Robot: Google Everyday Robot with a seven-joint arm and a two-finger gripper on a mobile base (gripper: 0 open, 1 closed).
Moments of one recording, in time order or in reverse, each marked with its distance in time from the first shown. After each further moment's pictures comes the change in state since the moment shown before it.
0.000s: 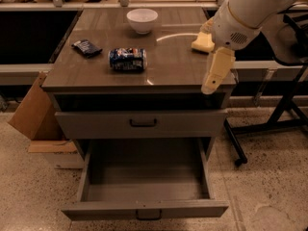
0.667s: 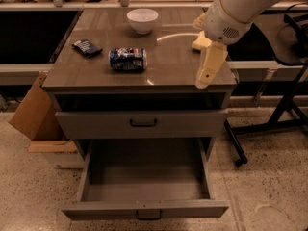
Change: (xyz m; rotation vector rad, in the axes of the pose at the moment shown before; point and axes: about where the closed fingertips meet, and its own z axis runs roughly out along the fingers) arm -0.012 -0.016 0.008 -0.004 -0.027 -0.038
